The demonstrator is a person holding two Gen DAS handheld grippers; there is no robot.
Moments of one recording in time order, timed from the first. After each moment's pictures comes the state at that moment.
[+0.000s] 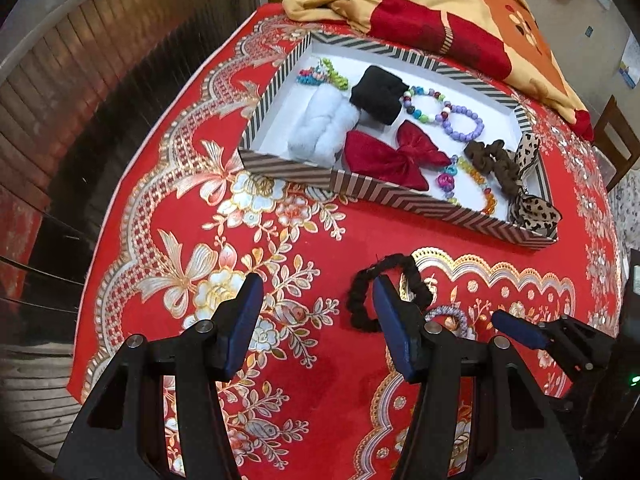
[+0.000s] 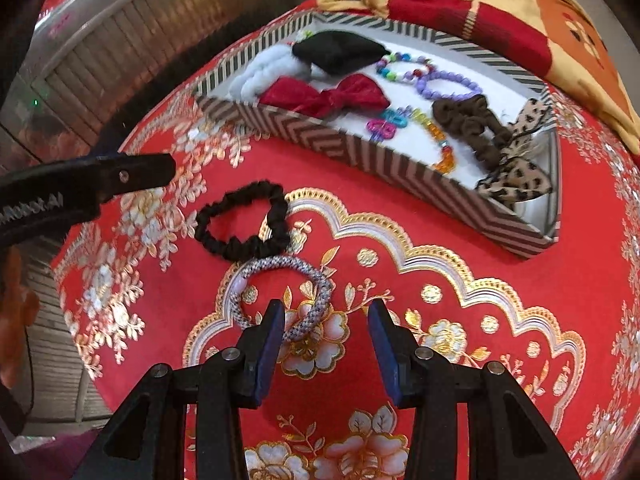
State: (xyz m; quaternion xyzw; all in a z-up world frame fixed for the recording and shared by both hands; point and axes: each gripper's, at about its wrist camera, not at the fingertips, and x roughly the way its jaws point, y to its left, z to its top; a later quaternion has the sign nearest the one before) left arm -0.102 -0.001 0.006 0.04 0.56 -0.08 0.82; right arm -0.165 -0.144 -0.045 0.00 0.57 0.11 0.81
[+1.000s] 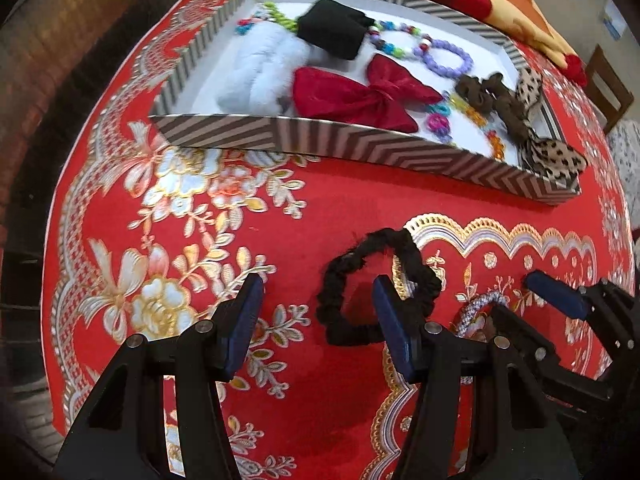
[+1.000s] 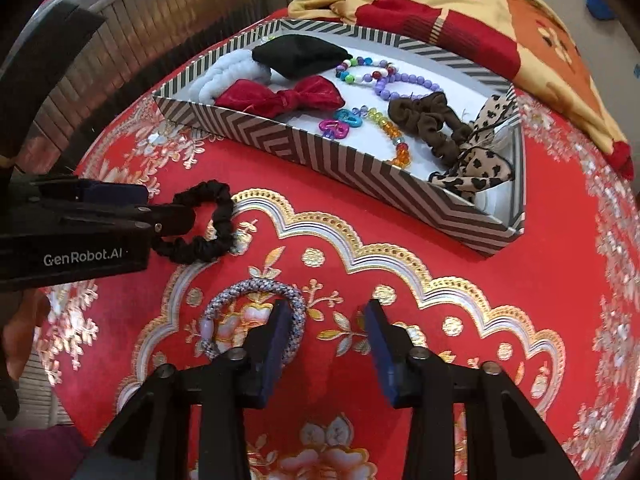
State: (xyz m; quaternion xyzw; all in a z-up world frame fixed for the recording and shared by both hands) left arm -0.084 -0.029 -0.052 0.09 0.59 -0.14 0.79; right arm -0.166 -0.160 -0.051 -0.03 0.54 0.06 0.84
